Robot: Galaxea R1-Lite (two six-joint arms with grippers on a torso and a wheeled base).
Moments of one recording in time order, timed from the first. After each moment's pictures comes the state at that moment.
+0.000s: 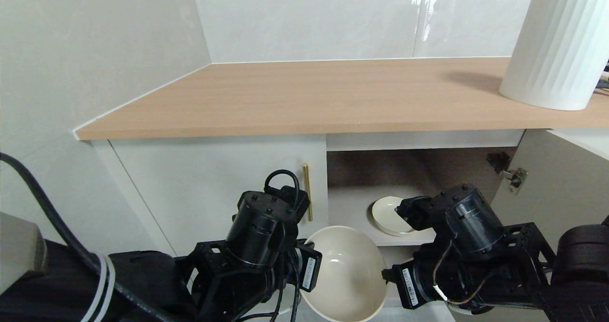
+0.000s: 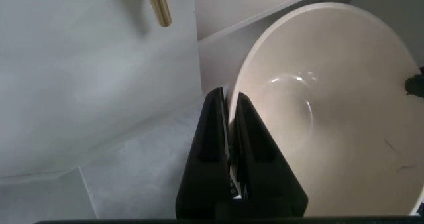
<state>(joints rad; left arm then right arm) -0.81 1.82 -0.73 -0.46 0.27 -0.24 0.77 1.72 -0.77 -0.18 0.00 0.38</state>
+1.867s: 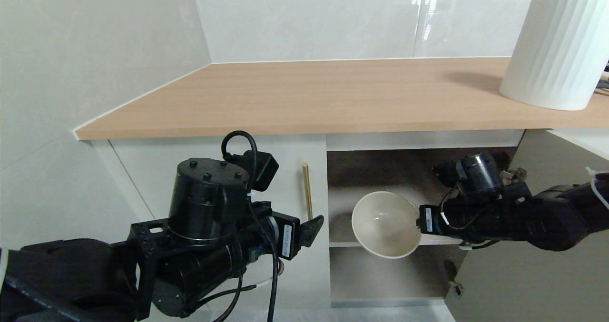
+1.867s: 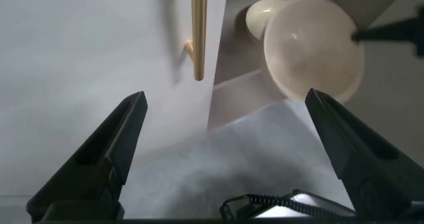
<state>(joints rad) -0.76 1.67 -0.74 -0.48 0.27 -0.24 0.39 1.90 -0.91 -0.25 -0.03 0.39</state>
